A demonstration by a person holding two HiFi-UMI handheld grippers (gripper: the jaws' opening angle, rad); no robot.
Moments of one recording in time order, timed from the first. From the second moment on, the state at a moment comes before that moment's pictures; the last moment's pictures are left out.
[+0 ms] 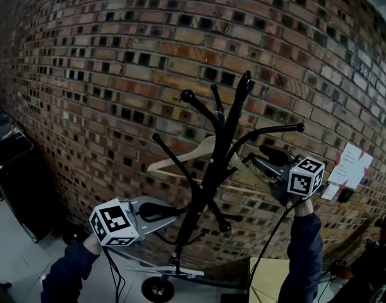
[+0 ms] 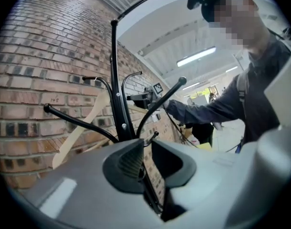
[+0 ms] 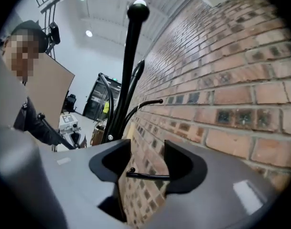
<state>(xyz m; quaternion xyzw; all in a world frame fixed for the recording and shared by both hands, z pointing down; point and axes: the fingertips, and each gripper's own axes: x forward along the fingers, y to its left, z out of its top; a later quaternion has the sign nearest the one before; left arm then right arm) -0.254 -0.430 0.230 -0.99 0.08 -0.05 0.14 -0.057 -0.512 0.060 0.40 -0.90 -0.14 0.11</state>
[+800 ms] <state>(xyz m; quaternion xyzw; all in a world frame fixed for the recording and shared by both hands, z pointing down) -0.254 -0.361 0.281 -0.98 0.11 -0.05 0.14 -0.058 -0.280 0.216 0.51 -0.85 -0.08 0.00</state>
